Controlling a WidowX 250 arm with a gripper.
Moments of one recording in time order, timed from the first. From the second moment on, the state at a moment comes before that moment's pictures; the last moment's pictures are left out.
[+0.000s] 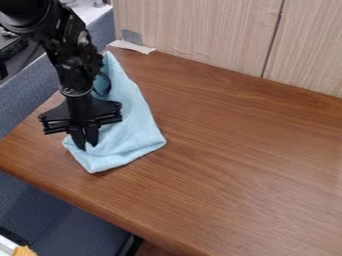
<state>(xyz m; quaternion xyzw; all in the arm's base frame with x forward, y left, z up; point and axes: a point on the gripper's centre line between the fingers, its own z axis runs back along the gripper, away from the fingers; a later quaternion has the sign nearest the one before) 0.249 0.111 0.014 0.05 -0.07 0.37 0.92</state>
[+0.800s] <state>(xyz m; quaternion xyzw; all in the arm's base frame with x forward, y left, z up) 0.247 0.105 0.047 0.02 -0.13 0.35 0.93</state>
